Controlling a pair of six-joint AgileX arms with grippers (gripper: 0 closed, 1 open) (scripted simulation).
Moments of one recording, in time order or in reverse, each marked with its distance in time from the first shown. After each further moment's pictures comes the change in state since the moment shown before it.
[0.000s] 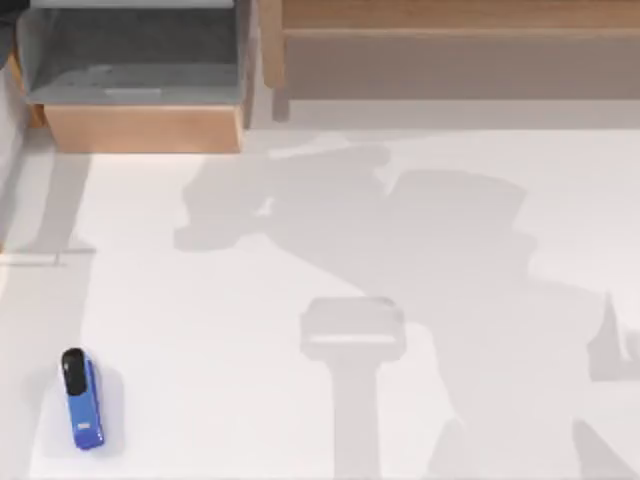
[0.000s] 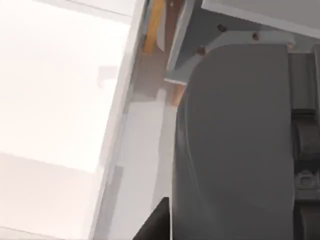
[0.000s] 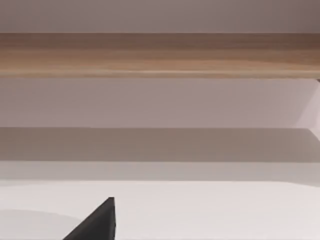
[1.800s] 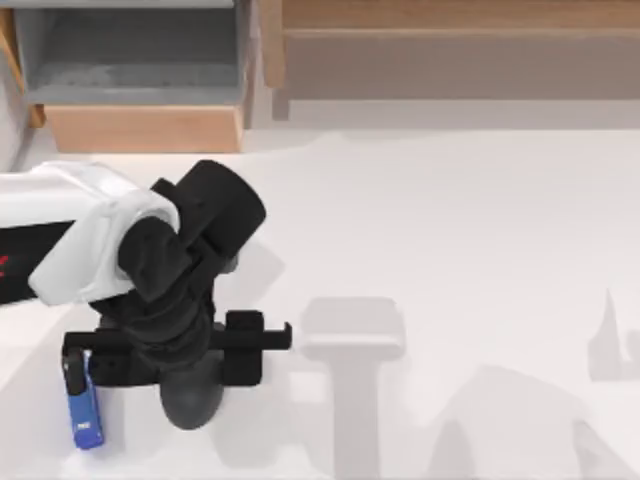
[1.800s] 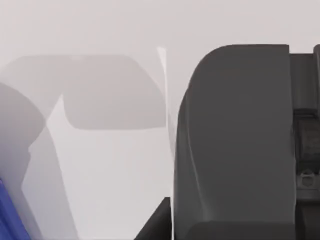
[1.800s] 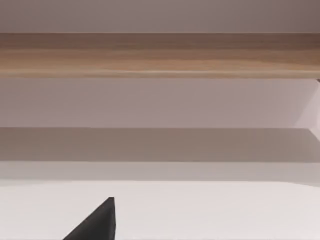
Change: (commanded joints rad) left arm -0.652 -0.315 -0.981 0.276 -0.072 -0.415; right arm 0.000 0.000 0.000 0.000 0.000 0.000
